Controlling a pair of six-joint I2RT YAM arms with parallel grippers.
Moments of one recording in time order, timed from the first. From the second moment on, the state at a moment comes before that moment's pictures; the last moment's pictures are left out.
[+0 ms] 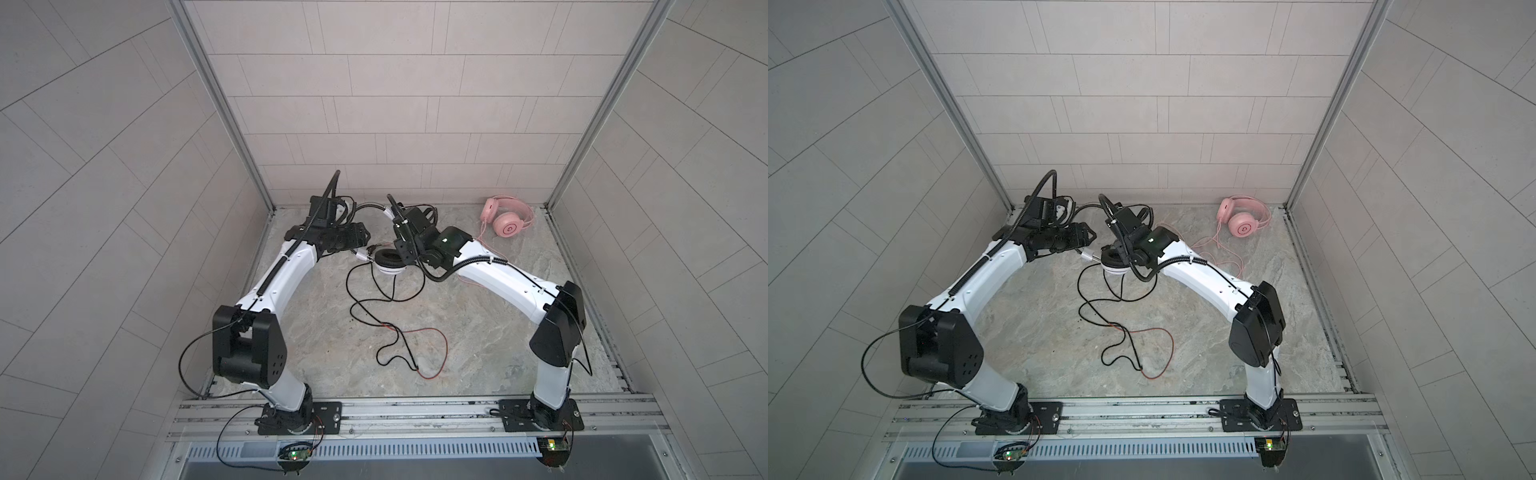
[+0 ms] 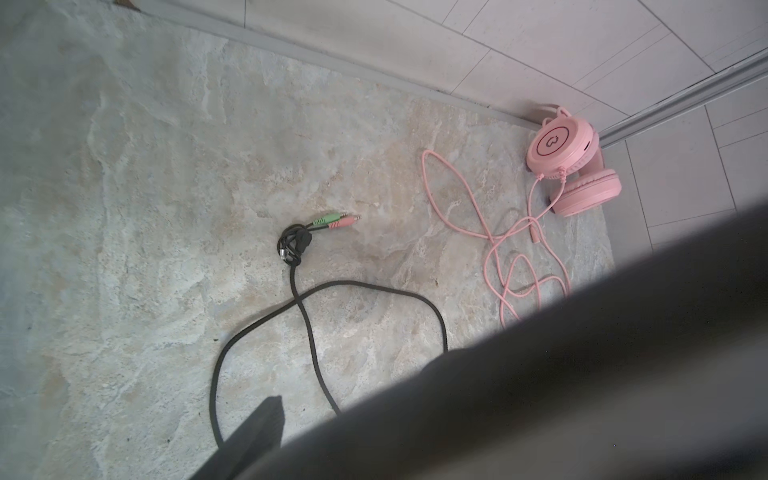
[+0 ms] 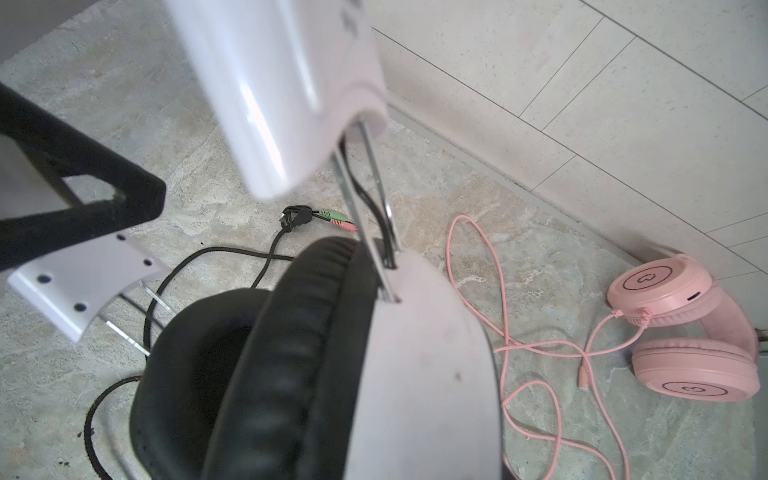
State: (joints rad) left arm -0.17 1.58 1.38 -0.59 0.31 -0.33; right arm 0.76 1.87 1.83 -0.76 0.38 0.11
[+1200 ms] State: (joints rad) left arm -0.24 1.70 1.48 -0.73 0.28 -0.18; right arm 0.69 1.70 1.74 -0.83 0.18 0.06
